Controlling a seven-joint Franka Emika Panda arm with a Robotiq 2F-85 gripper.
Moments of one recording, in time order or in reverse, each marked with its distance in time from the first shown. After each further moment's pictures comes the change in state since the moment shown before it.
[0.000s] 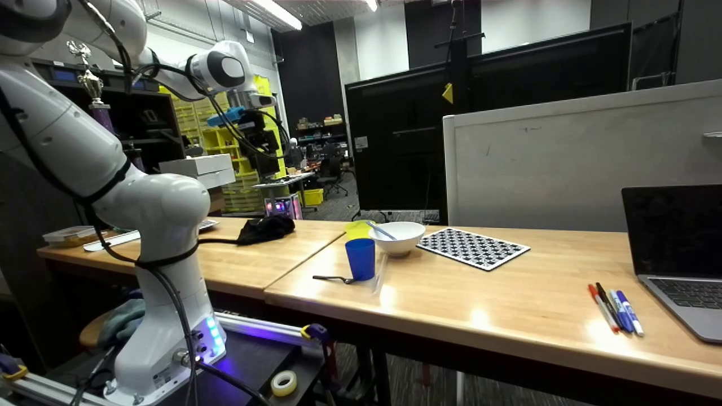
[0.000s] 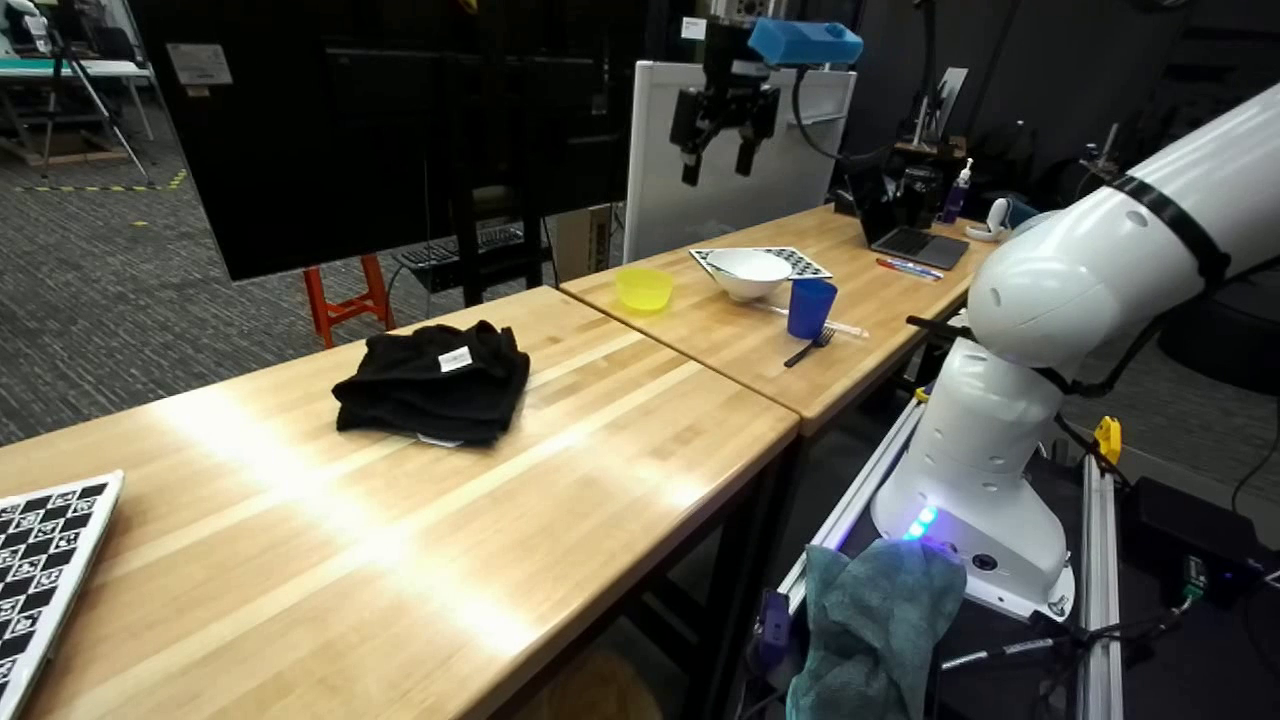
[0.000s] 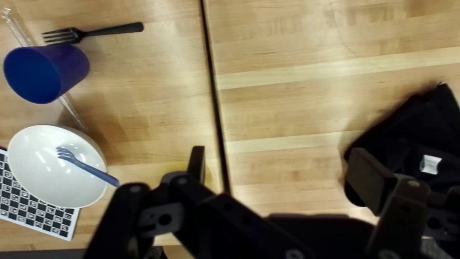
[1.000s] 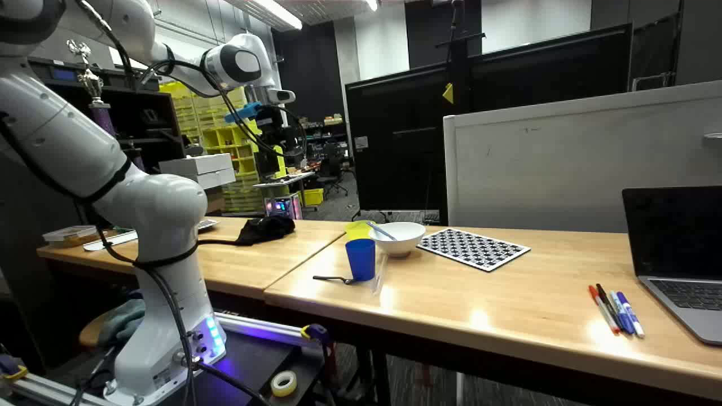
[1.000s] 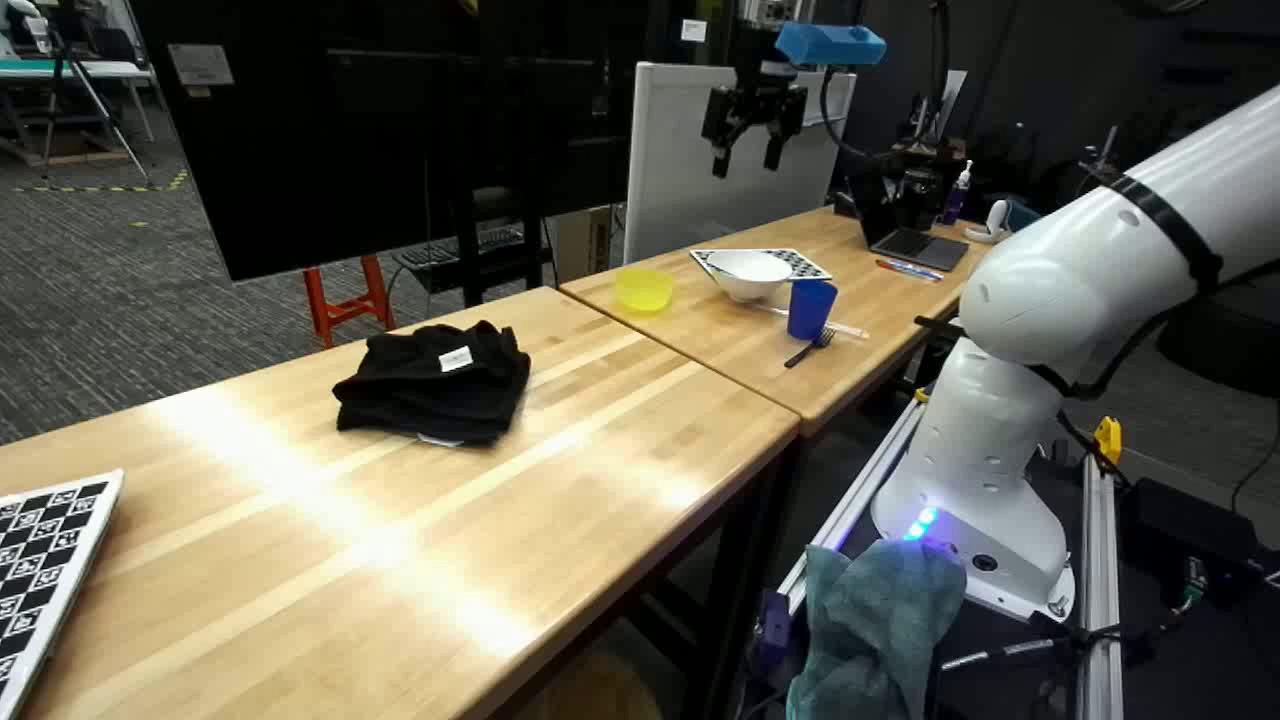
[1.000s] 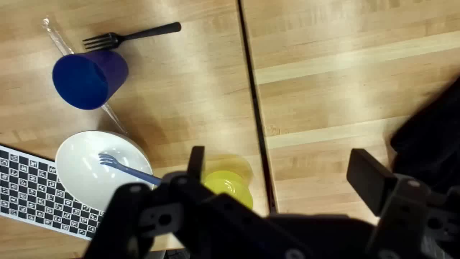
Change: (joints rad) arm -0.085 0.000 -0.099 0.001 -0.057 0.000 -0.067
